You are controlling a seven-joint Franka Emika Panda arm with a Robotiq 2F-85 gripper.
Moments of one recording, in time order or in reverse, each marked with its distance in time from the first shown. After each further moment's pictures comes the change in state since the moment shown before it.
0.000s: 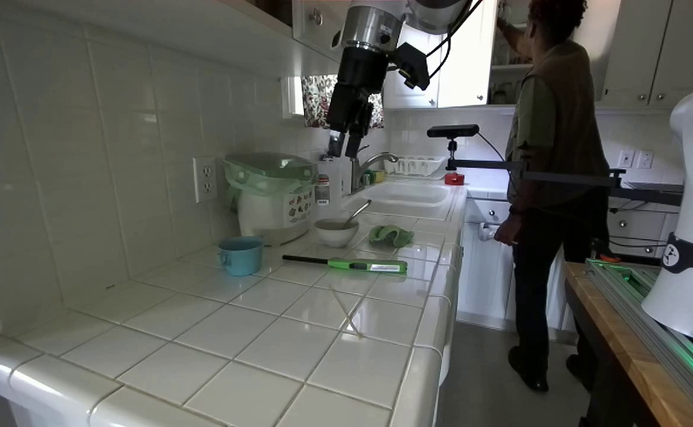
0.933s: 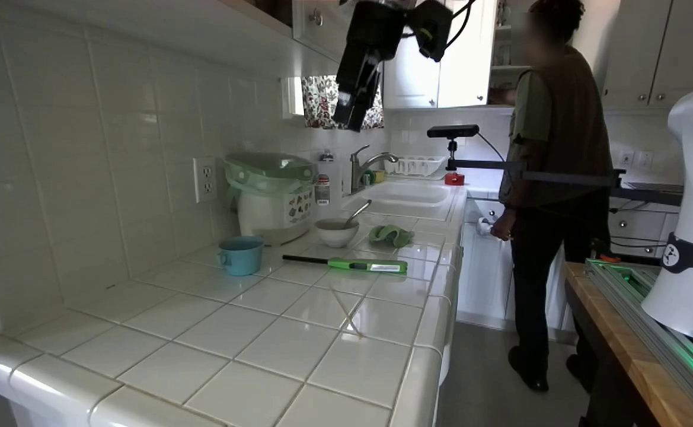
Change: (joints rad) arm 0.043 -0.137 0.032 -0.046 0.029 -0.026 -0.022
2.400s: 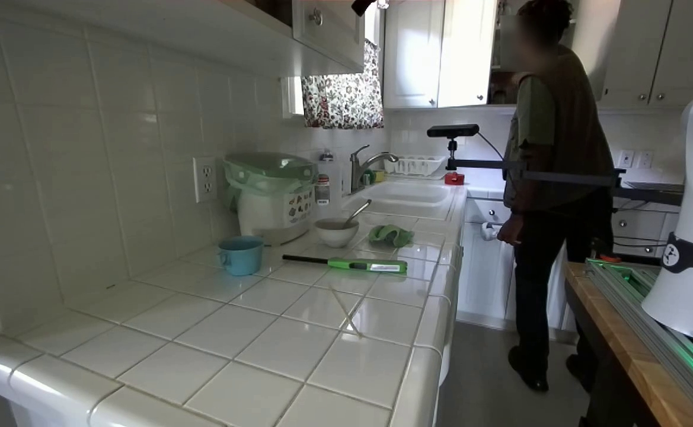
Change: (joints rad) arm -0.215 -0.294 0.191 -0.092 -0.445 0.298 0.486
